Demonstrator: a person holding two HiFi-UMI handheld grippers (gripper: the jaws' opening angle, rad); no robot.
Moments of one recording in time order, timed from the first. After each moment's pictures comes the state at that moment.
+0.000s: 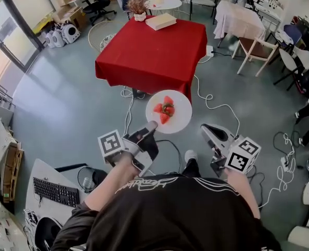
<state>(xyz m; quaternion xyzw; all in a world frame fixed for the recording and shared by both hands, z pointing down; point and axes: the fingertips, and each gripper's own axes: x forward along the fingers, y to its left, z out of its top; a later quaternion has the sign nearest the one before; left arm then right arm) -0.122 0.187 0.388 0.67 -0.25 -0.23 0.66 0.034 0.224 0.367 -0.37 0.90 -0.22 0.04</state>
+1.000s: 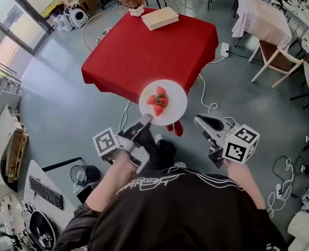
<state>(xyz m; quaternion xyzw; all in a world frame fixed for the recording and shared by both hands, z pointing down) 0.003 -0.020 0.402 0.62 -0.33 -0.30 0.64 0.152 -0.016 0.390 -0.26 0.93 -0.25 0.00</state>
